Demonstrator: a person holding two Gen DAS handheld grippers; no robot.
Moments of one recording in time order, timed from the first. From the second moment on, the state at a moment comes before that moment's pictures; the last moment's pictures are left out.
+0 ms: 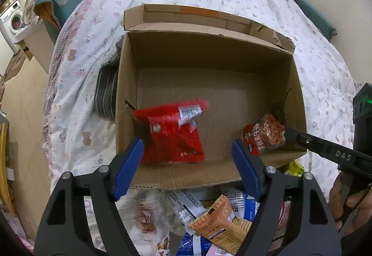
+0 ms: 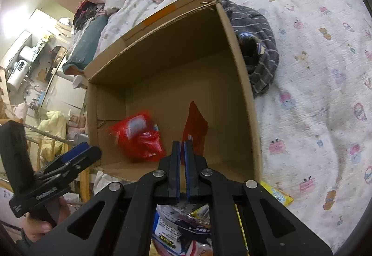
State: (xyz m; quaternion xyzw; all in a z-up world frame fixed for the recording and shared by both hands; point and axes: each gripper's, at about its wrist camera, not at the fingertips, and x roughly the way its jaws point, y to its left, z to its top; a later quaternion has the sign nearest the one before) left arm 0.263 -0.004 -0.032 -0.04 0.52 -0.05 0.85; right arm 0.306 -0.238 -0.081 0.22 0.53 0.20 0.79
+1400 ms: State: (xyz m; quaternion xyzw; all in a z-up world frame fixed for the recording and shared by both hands) left arm 0.167 0.041 -0.007 -0.05 0.49 0.00 0.87; right arm 0.203 -0.290 -0.056 0.22 0.51 0.19 0.81
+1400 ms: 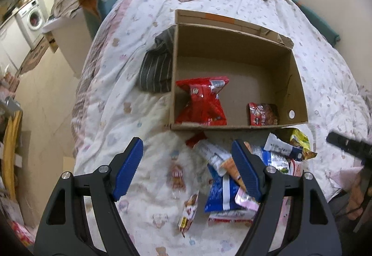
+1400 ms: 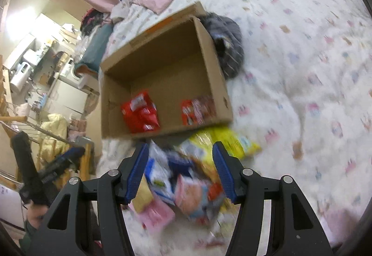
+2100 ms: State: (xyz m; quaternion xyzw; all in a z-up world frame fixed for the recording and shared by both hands) left arm 0.147 0.049 -0.036 -0.07 0.53 0.02 0.85; right arm 0.175 -0.275 -0.147 0.10 0.67 0.12 0.72
